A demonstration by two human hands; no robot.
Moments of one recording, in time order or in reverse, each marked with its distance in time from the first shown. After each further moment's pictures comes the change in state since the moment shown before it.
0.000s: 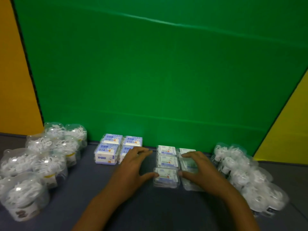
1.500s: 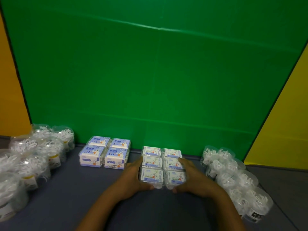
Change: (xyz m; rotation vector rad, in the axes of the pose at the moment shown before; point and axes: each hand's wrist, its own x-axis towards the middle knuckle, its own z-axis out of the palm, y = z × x) left_hand 0.020 0.007 0.056 -0.316 -0.212 -0.139; right_hand 0.009 0.052 -0.001 0.150 -0.246 0.075
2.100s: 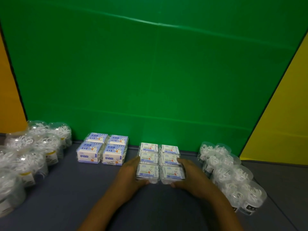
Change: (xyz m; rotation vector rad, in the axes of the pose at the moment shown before) left_hand -0.019 0.018 0.006 0.060 0.168 0.053; right_hand -0.022 -0.012 0.004 -0.110 0.144 -0.052
